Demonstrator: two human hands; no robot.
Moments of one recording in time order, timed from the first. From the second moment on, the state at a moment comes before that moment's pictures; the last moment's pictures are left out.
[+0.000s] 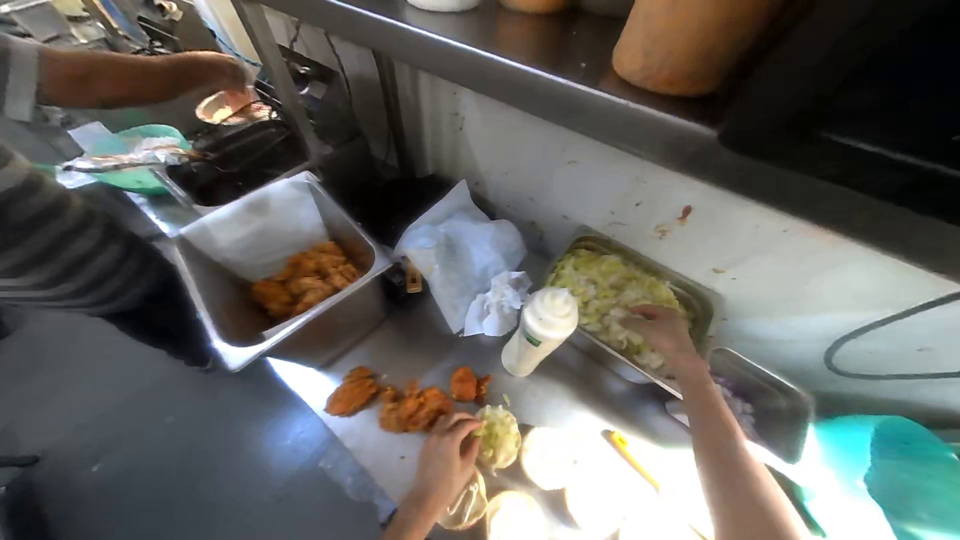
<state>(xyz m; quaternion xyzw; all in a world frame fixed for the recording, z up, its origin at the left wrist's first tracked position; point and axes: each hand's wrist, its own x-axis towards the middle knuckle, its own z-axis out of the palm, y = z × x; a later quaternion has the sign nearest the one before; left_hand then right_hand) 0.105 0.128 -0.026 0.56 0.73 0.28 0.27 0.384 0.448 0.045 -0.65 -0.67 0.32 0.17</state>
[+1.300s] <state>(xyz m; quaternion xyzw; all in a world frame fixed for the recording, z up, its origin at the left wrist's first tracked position) 0.157 0.153 -0.015 0.77 0.56 0.14 0.29 0.350 0.216 -0.004 -0.56 -0.73 0.38 0.12</state>
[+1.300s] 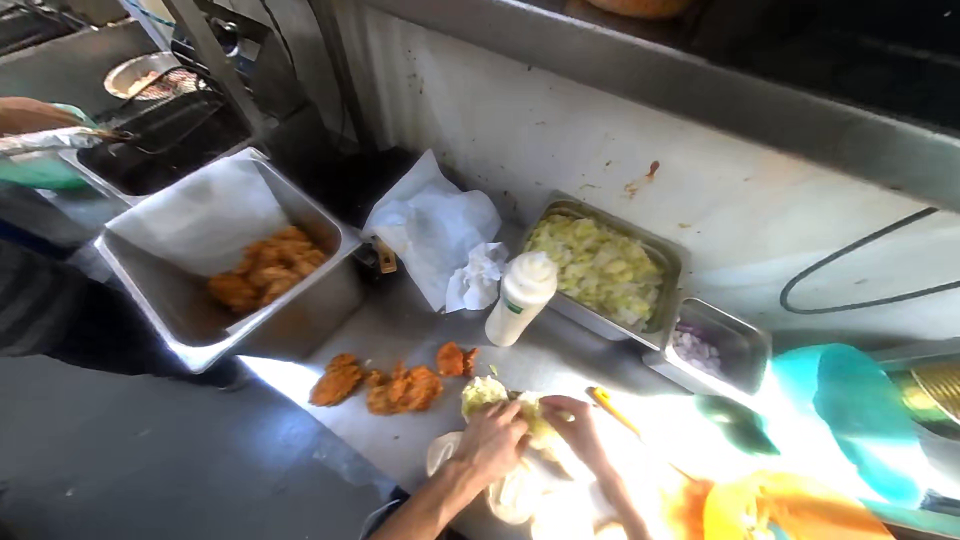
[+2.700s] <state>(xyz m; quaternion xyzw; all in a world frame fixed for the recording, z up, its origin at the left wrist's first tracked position) 0.198 0.175 0.003 0.81 0.53 0.09 0.25 0.375 0.456 0.027 -0.61 -0.72 0.34 -0.04</state>
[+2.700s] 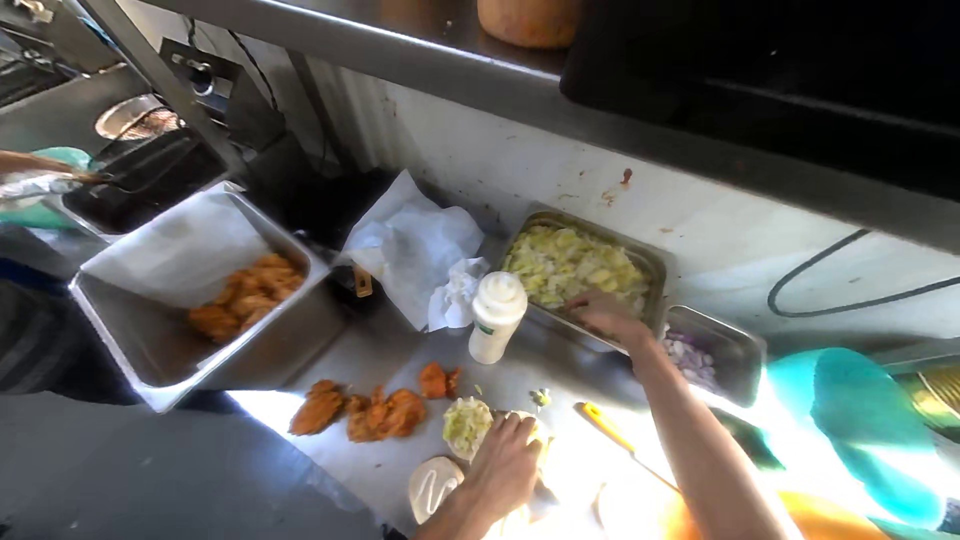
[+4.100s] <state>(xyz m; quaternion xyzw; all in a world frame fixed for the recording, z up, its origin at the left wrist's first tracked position) 0.230 0.267 -0.012 0.73 0.60 -0.01 0.31 0.429 0.206 0.045 -0.63 -0.72 0.24 0.16</state>
